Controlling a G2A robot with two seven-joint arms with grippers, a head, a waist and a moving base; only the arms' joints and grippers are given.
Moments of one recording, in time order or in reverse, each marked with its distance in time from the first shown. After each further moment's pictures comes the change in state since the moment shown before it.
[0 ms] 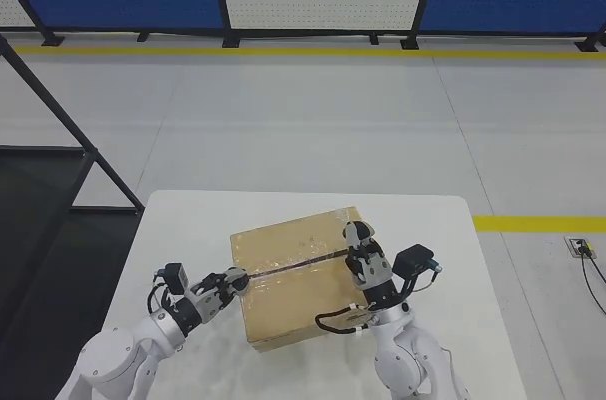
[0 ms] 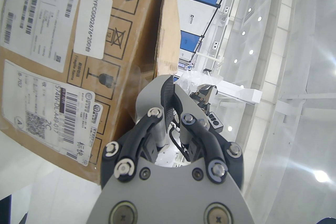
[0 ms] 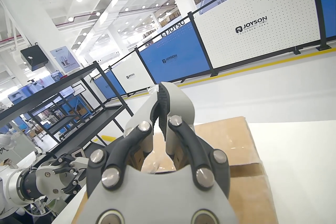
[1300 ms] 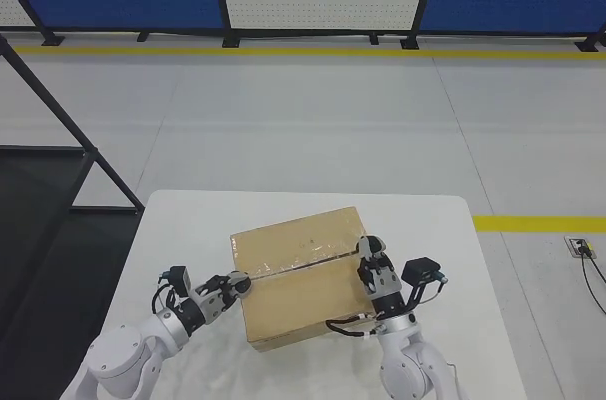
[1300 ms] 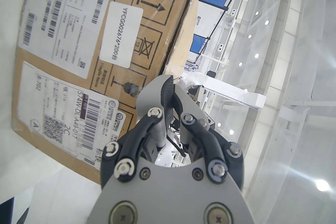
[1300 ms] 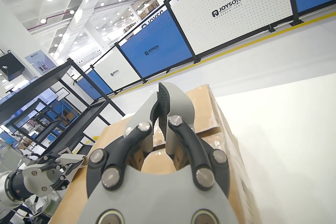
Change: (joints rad) left arm -0.018 0.001 0.027 0.050 0.012 0.008 -0.005; right arm -0.057 0.009 0.033 0.032 0.058 0.061 0.008
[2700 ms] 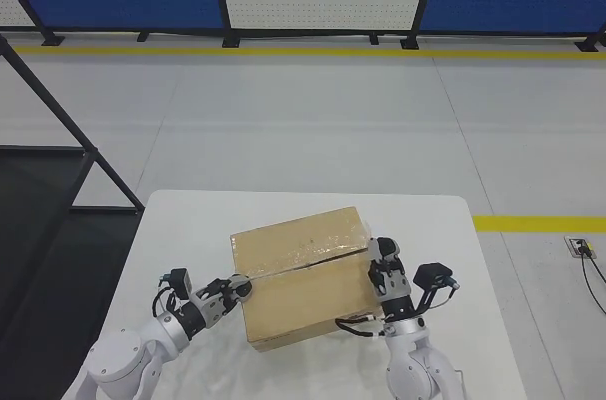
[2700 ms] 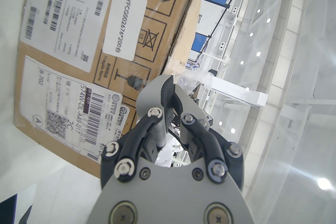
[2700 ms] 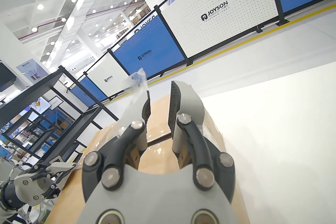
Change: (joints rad) left arm 0.018 0.003 0.000 -0.013 0.008 -0.007 -0.007; right arm -0.029 0.009 0.027 -0.009 0.026 0.016 -0.029
